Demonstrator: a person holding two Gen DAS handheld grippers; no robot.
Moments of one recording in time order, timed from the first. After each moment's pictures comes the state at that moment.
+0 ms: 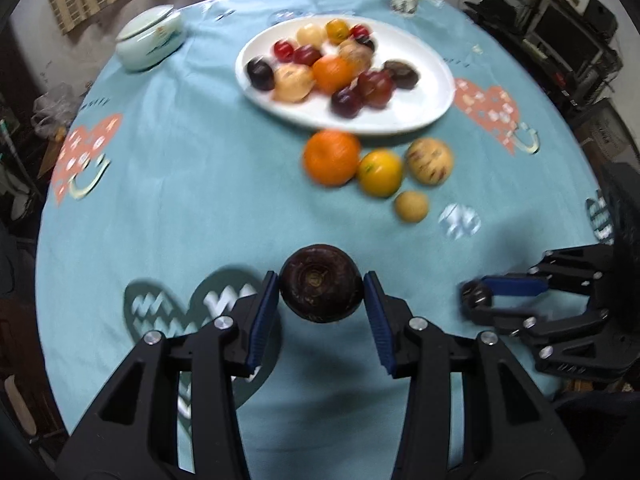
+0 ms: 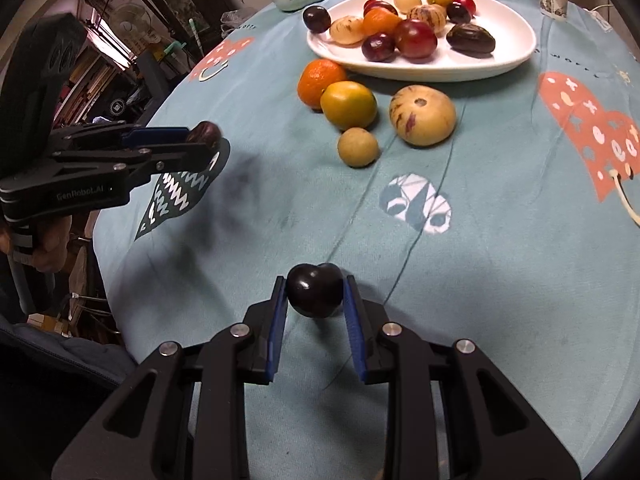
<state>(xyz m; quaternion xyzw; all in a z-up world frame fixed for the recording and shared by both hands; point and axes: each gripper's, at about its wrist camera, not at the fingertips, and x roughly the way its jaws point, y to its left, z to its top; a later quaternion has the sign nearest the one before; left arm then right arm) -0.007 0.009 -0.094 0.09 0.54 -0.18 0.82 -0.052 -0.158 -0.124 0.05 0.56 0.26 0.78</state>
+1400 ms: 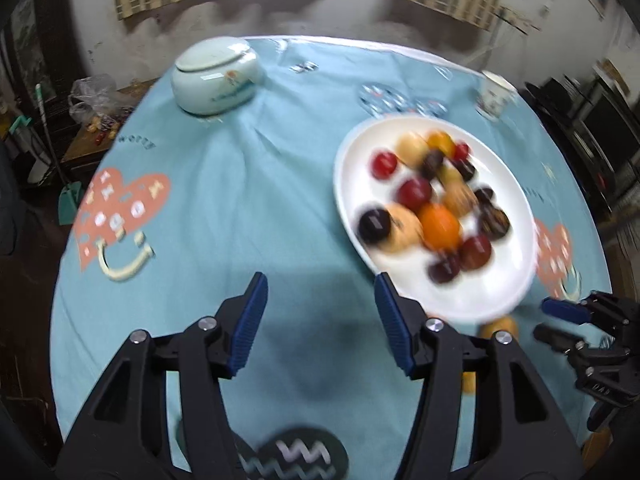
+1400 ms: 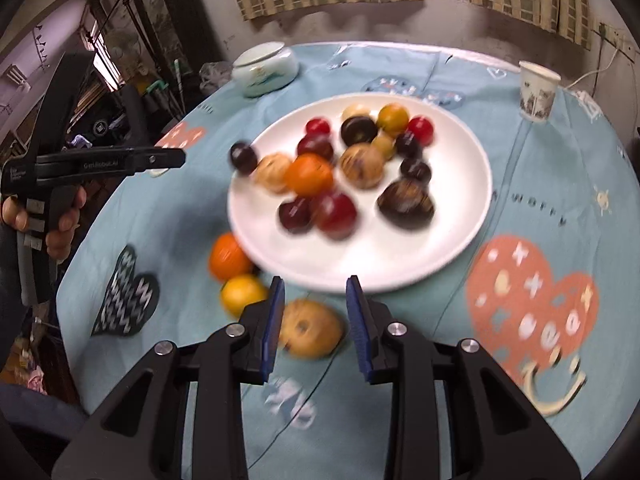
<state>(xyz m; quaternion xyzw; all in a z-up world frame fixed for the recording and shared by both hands) 0.107 0.055 -0.076 0.01 0.50 -0.09 0.86 0.049 -0.188 -0.083 0.01 0.48 0.23 0.84</state>
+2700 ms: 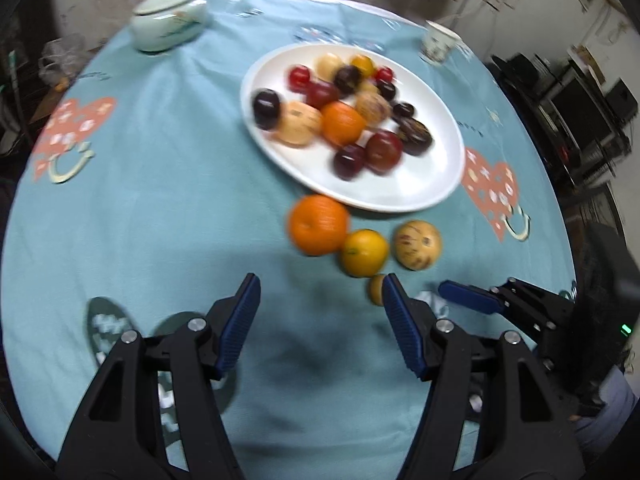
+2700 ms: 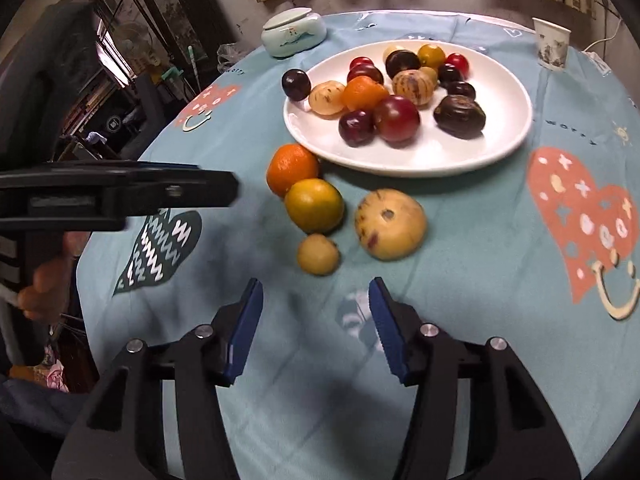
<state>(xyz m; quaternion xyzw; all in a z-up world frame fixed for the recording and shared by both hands) 0.032 0.015 -0.089 -0.04 0.56 -0.14 0.82 -0.005 -0.159 -0.115 0.04 0.50 0.25 0.83</state>
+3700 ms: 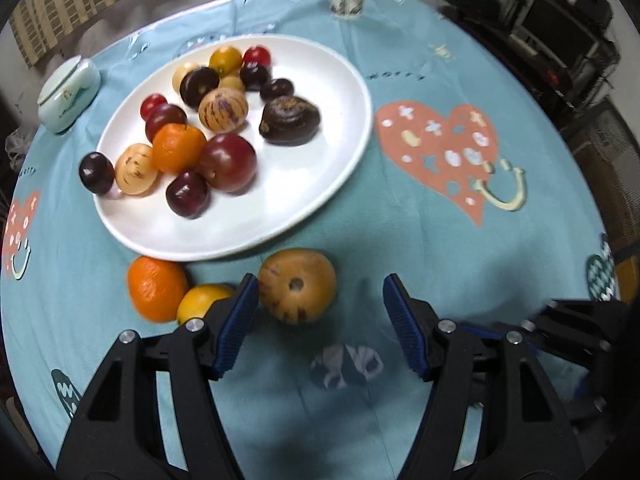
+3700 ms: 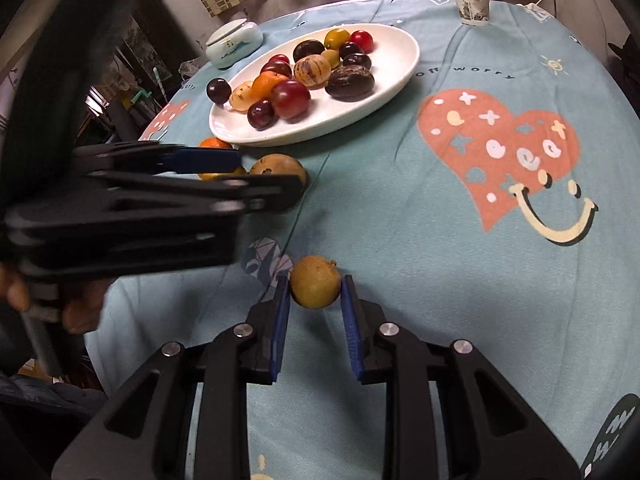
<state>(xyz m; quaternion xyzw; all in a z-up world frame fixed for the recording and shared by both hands) 0.052 -0.133 -0.130 0.10 0.55 -0.18 0.81 -0.029 -0.243 -0.121 0.09 0.52 0.20 0.83</state>
